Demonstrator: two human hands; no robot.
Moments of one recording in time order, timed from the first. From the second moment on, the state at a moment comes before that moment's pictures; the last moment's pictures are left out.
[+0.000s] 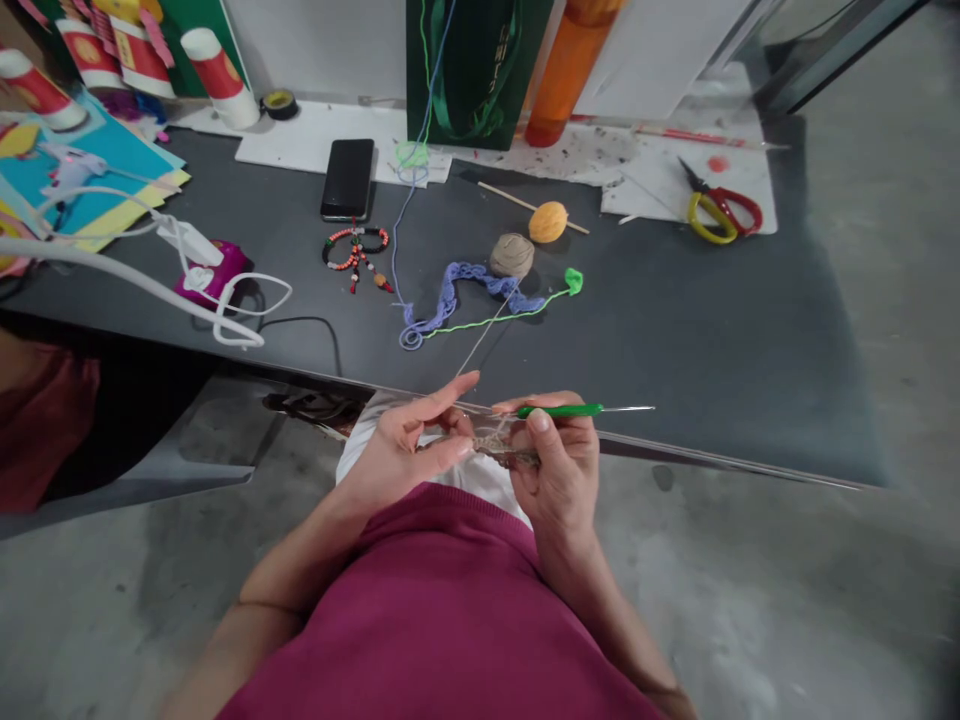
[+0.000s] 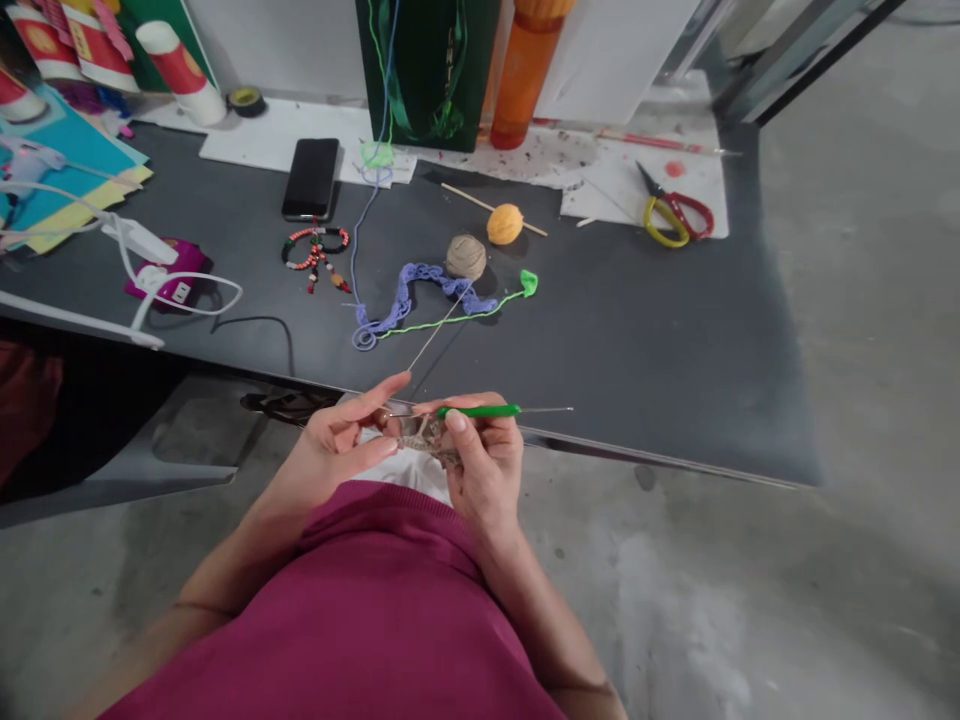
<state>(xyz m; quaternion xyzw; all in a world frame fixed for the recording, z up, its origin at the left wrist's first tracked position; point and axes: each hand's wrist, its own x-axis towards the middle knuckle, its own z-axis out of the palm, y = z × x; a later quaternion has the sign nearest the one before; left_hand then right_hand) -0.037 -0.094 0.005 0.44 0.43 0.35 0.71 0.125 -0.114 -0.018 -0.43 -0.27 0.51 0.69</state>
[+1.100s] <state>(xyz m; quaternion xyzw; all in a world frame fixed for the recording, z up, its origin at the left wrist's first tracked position) -0.020 -0.096 -0.014 0.36 0.36 0.42 0.75 0.129 -0.122 -0.016 -0.41 -0.38 0.45 0.70</state>
